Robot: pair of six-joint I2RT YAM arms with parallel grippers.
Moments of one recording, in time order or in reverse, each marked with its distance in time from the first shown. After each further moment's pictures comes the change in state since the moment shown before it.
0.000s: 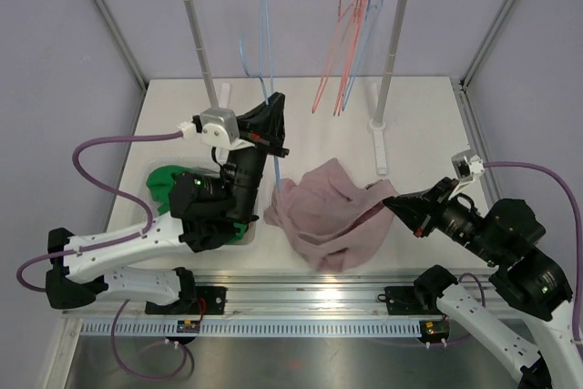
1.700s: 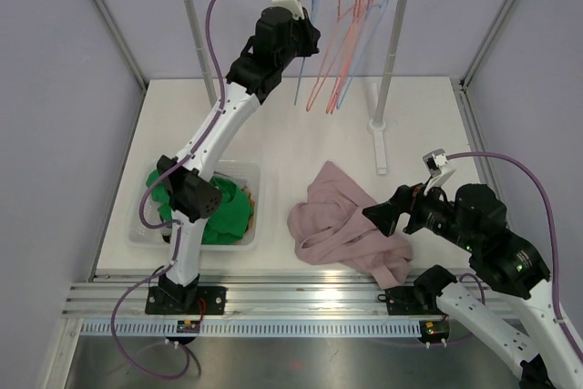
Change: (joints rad) left arm 0.719 0.977 1.316 -1.256 0.703 -0.714; right arm -0.001 0.079 -0.043 -0.079 0.012 -0.035
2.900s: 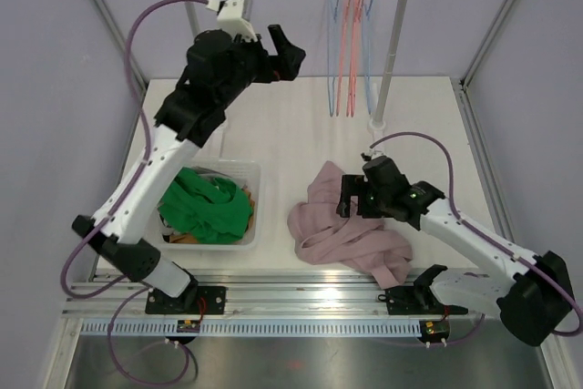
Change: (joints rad) left arm -0.010 -0.551 -0.526 -0.013 0.047 -0.004; right arm 0.029 0.562 -0.165 0.171 0.188 0.102
